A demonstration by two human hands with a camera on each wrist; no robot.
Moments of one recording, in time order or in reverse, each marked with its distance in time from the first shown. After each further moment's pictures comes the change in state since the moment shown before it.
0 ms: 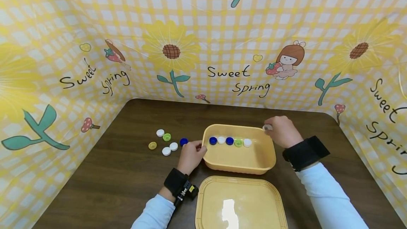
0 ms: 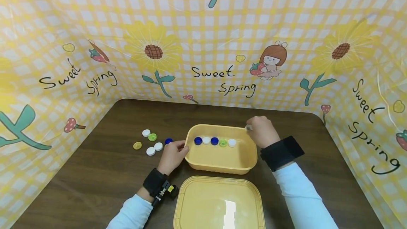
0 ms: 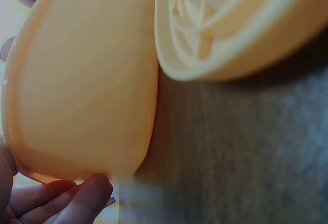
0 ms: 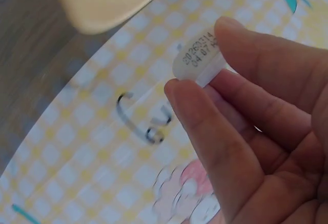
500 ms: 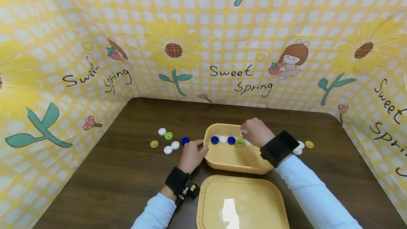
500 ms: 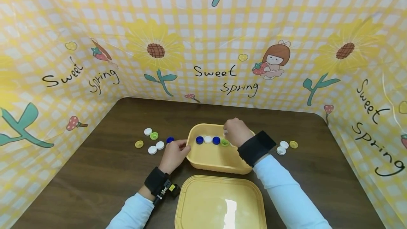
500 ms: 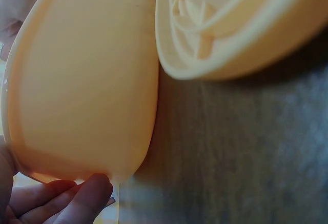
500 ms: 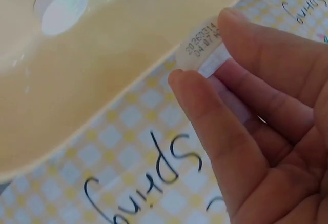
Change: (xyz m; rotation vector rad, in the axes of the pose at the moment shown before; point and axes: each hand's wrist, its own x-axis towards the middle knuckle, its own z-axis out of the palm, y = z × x) left_hand 0.001 -0.001 0.000 0.019 -0.001 0.005; right_hand 0.036 -0.043 0.043 0.023 -0.207 -0.137
